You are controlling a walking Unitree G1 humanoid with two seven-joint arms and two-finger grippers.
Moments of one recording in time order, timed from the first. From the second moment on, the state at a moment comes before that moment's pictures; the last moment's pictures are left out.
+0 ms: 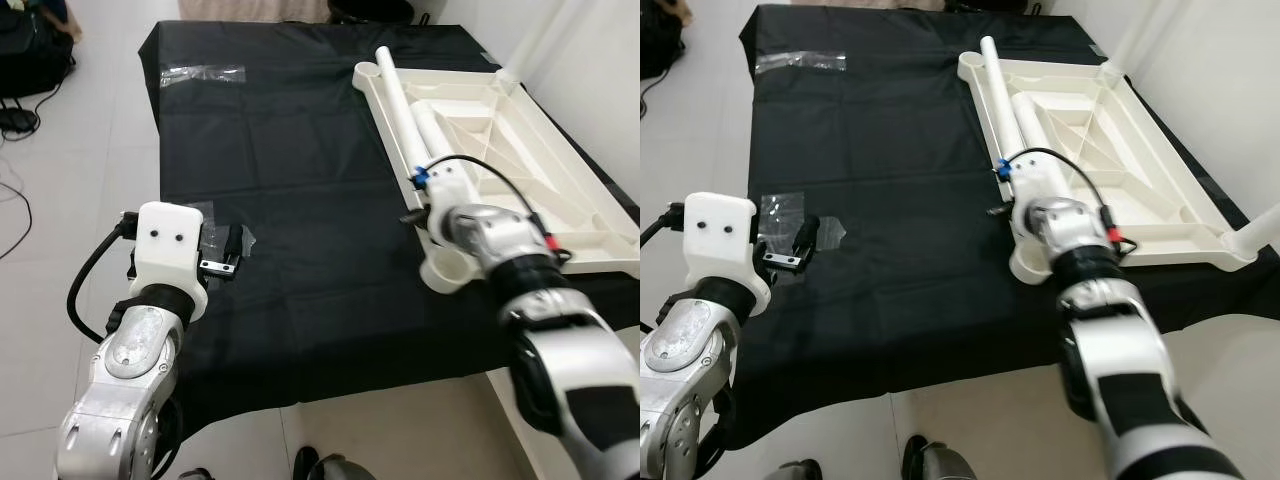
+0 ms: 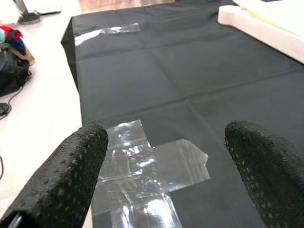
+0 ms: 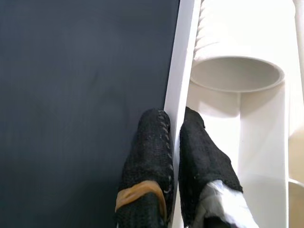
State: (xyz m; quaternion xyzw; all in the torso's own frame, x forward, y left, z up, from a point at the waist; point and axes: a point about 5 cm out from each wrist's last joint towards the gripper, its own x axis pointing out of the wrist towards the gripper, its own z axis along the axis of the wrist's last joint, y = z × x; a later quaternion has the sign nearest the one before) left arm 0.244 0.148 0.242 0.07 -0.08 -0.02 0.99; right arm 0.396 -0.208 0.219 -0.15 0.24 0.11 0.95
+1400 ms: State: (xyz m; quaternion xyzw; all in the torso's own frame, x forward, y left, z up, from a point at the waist) left arm 0.248 0.149 0.242 0.08 -0.08 -0.03 0.99; right arm 0.354 -0.245 0.217 -0.41 0.18 0.43 0.78
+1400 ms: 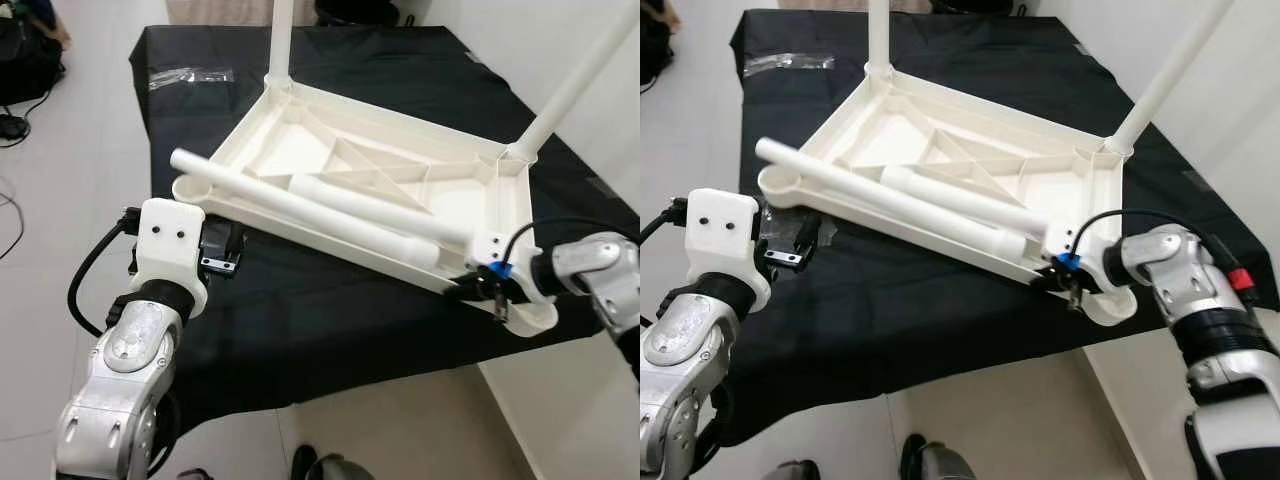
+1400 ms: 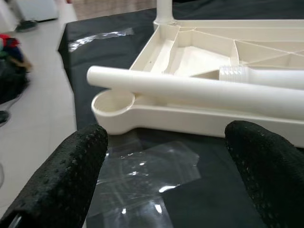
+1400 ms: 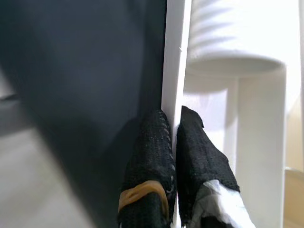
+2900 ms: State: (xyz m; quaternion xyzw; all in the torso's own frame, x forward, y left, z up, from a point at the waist) left arm 0.250 0.148 0.245 0.09 -0.09 -0.03 0.99; right arm 0.376 -0.182 0.279 -0.09 -0.15 0.33 0.93
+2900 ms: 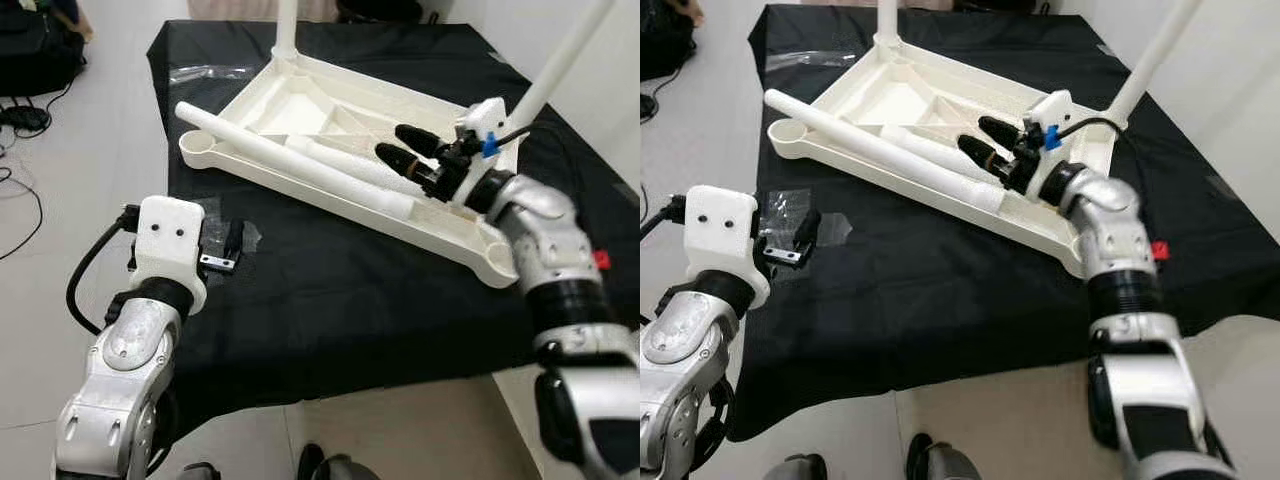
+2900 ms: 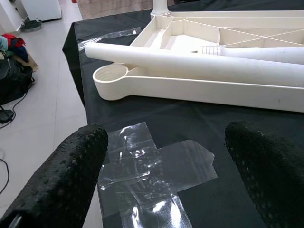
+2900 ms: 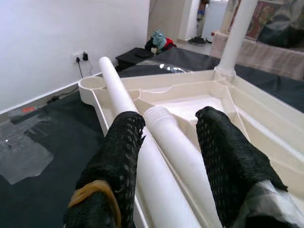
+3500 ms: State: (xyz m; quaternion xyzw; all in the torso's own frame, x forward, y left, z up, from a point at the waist) left arm 0.254 0.147 0.251 0.12 -0.12 -0.03 0.99; right arm 0.358 -0.167 0.274 -0.04 -0.21 0.21 0.95
